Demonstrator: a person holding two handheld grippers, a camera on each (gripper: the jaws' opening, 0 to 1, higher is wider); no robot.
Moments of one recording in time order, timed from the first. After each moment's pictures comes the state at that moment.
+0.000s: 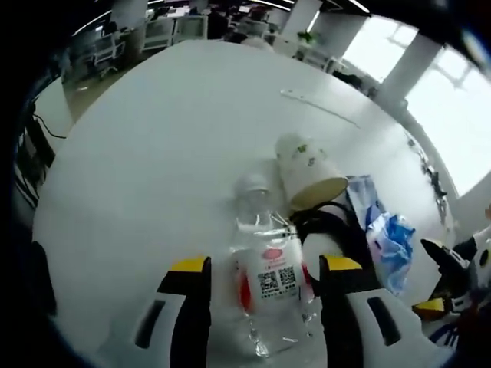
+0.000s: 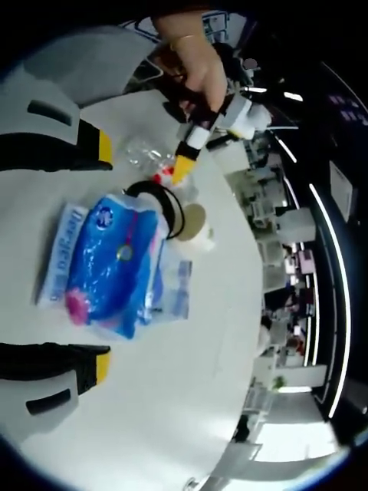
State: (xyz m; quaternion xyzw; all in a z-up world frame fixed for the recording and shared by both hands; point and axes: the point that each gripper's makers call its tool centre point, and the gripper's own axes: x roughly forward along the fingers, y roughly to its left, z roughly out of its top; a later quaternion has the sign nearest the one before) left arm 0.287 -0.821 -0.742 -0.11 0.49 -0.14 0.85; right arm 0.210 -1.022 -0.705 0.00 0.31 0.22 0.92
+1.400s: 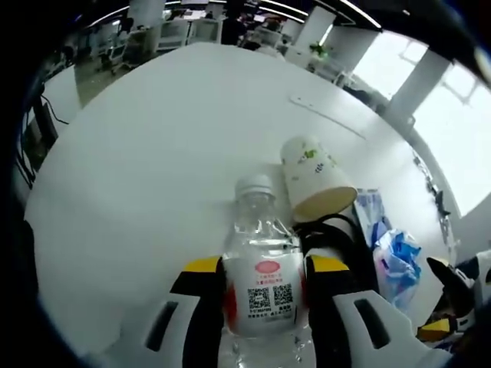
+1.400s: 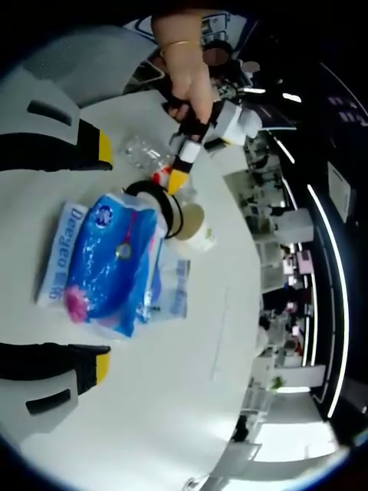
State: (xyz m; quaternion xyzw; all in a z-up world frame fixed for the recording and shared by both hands) left arm 0.295 -0.826 -0.755 -0.14 0.46 -0.11 0.87; right arm 0.209 -1.024 -0.705 0.00 0.31 0.22 0.92
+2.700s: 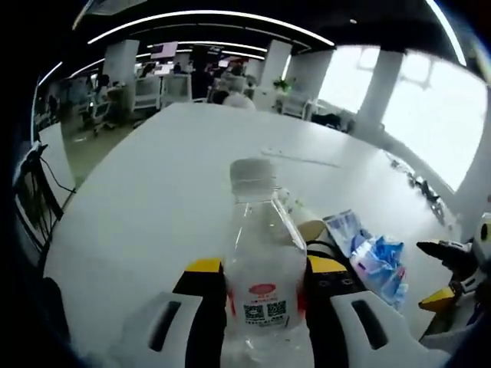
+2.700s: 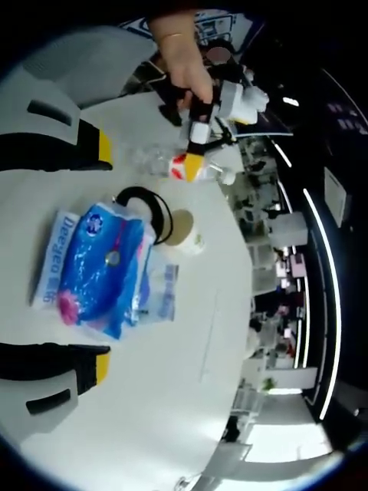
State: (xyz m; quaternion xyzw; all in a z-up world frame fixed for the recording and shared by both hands) left arm 0.302 -0.813 -0.686 -0.07 0.31 -0.18 0.93; right arm 0.212 -1.016 -0.690 -0.01 0.29 0.23 0.93
